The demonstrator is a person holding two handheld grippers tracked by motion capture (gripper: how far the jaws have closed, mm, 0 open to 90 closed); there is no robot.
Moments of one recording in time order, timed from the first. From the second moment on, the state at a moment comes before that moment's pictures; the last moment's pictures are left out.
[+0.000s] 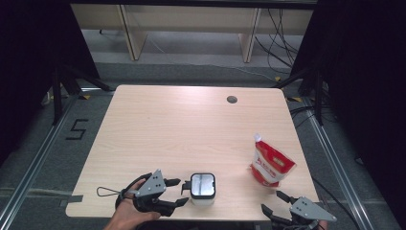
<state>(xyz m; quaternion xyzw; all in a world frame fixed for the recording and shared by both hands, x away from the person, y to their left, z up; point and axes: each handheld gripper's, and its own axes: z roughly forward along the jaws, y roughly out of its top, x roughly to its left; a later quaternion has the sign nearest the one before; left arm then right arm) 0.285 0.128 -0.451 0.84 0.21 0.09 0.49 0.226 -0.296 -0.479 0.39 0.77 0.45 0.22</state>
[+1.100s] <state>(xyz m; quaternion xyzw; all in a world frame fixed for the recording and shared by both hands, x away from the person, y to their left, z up) 0.265 0.156 -0.482 0.85 0.25 0.09 0.46 0.228 -0.292 -0.483 0.40 0.78 0.43 0.21</state>
